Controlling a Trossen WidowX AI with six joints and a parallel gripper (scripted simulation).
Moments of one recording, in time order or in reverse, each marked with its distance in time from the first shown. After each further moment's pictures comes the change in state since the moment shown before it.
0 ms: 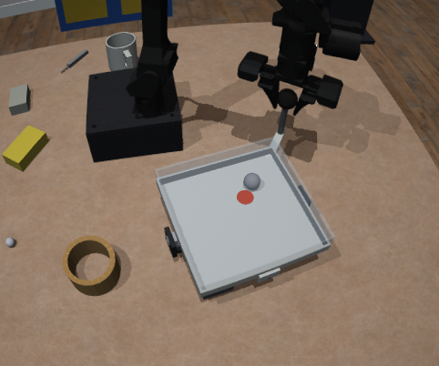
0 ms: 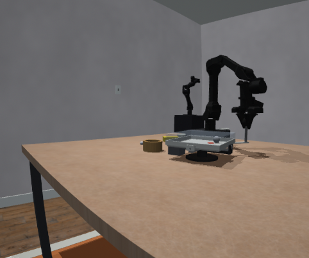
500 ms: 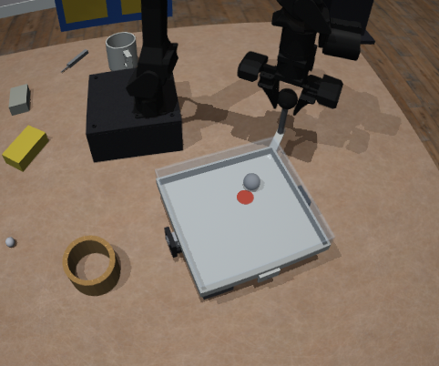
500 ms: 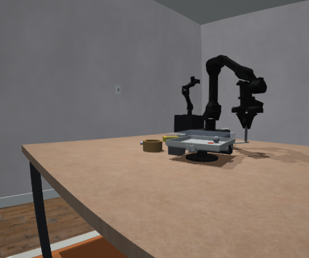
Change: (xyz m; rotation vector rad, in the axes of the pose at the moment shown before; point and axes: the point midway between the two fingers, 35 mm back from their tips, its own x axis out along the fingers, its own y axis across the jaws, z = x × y) arm -0.001 0.000 0.000 0.000 -0.002 -0.001
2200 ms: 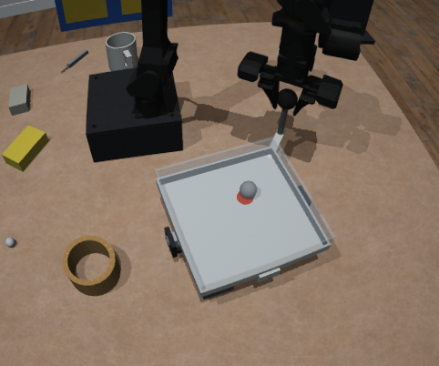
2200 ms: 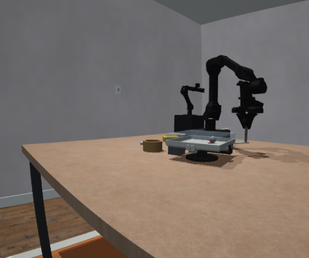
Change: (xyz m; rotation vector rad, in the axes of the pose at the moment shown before) arm 0.001 0.000 0.001 0.000 0.004 -0.001
